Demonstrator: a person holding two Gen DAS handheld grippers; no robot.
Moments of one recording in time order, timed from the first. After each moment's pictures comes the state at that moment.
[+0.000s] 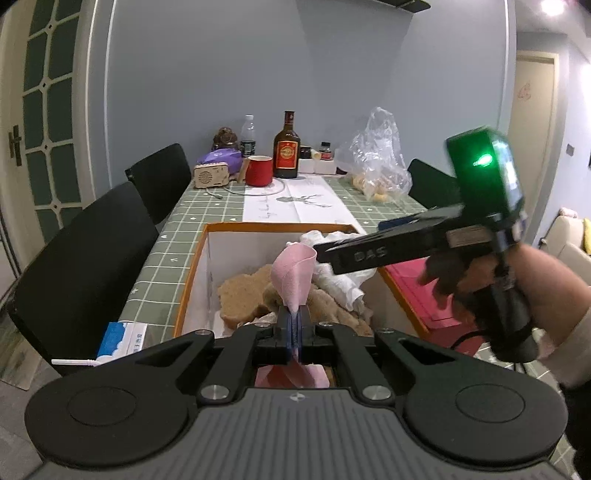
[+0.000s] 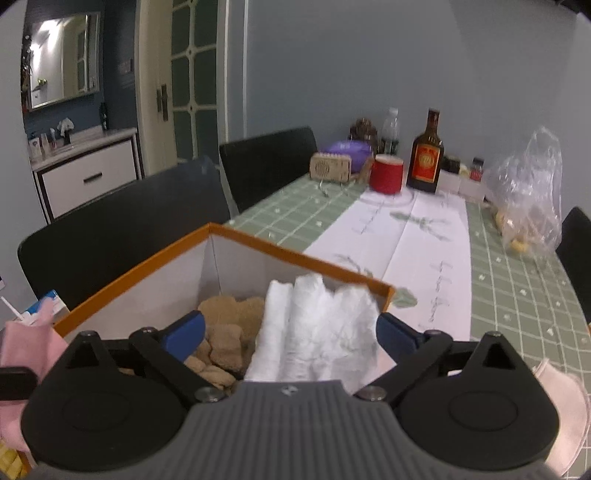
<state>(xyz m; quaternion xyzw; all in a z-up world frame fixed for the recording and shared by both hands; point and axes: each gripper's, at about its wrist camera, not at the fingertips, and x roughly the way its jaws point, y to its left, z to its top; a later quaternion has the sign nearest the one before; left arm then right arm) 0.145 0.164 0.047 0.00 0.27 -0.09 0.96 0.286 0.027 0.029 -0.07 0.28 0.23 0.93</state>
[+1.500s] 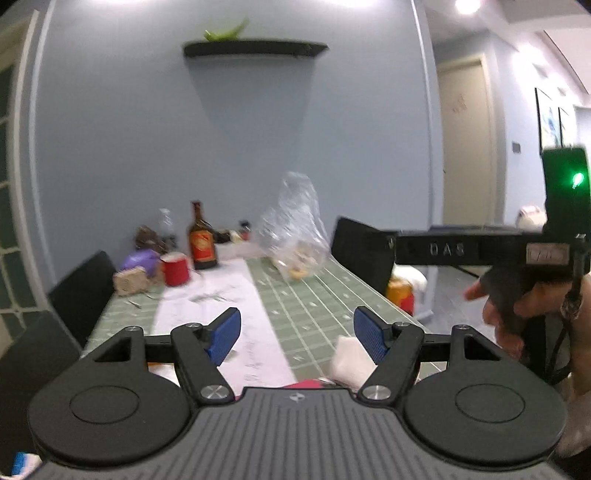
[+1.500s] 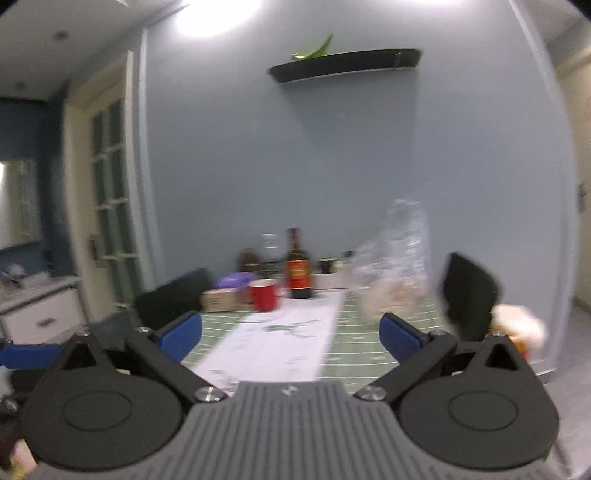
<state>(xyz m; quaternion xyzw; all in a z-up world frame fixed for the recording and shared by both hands) 0.169 -0.036 0.112 0.07 0.17 -0.16 0.97 0.224 -0.222 0.112 0.05 0.11 0.09 0.99</state>
